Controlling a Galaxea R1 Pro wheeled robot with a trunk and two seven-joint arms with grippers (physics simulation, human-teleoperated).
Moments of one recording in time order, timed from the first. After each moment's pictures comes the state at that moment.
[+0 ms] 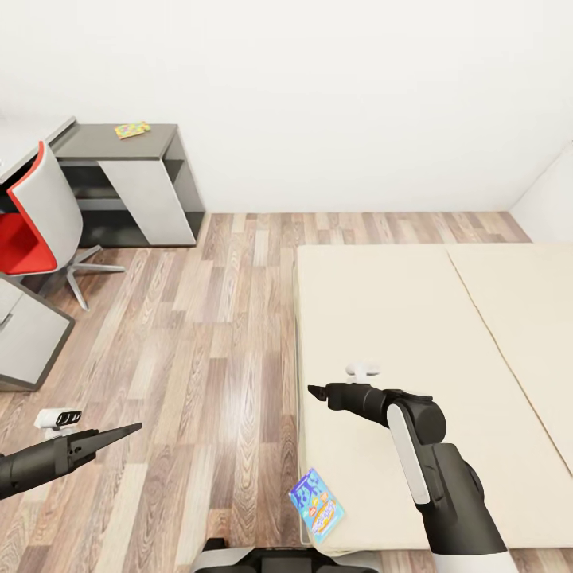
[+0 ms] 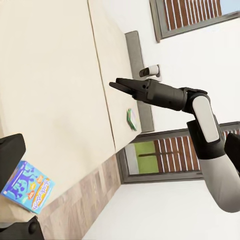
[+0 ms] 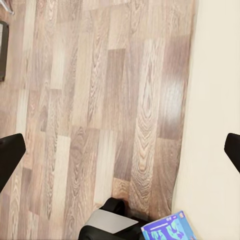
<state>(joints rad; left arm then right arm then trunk) -0.25 0.39 0.42 -1.36 0.30 0.91 -1.57 -0.46 0.10 0.05 -1.55 -0.16 0.99 0.26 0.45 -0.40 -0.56</state>
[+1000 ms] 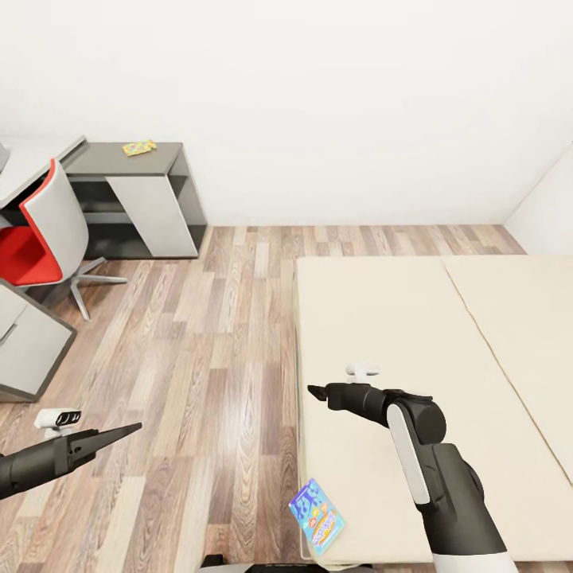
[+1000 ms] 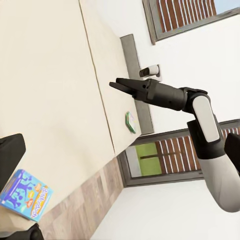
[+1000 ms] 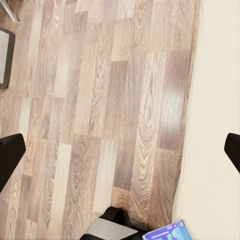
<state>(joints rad) -0.25 0.39 0.42 -1.36 0.30 0.91 -1.57 -0.46 0.10 0.05 -1.55 -0.16 0.99 0.26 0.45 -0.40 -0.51</state>
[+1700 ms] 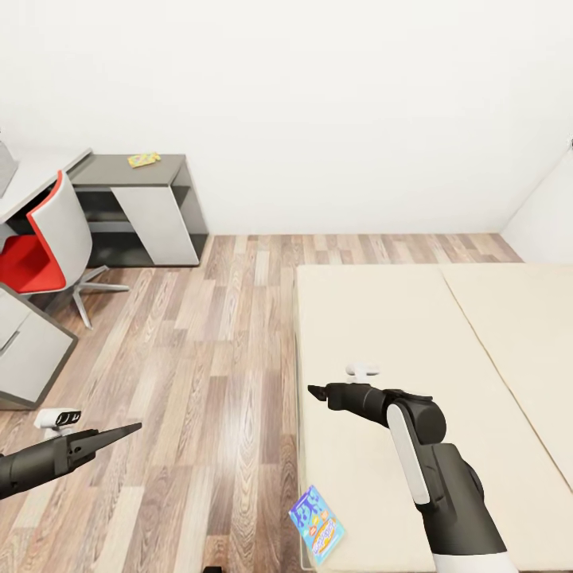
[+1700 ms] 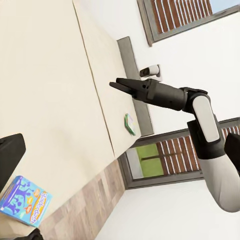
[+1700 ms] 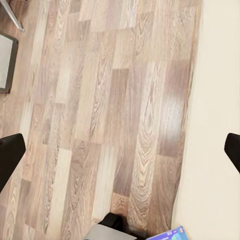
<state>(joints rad) -0.25 0.39 0.42 -1.36 0.30 0.91 -1.57 -0.46 0.10 0.05 -1.55 -0.16 0.99 0.26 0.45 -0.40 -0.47</state>
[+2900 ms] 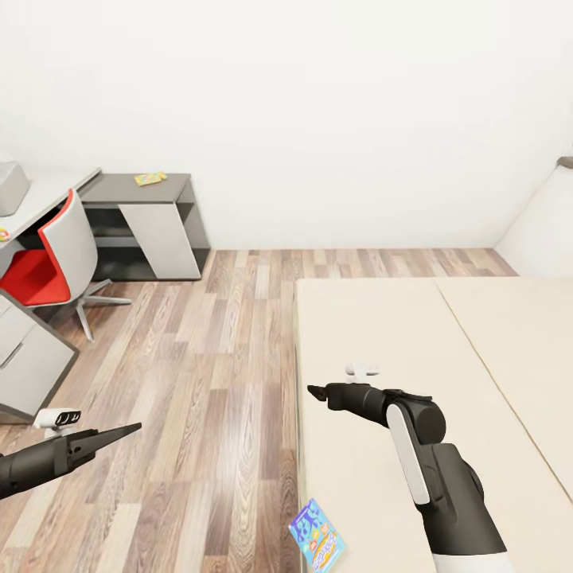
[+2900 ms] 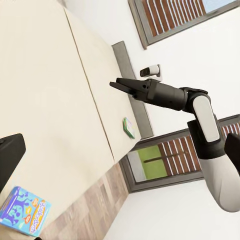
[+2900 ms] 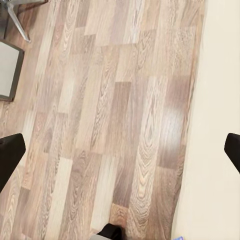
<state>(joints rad) -0.24 0.39 0.42 -1.36 0.30 0.91 -1.57 -0.46 0.10 0.05 -1.55 -0.16 0.99 0.26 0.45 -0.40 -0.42</state>
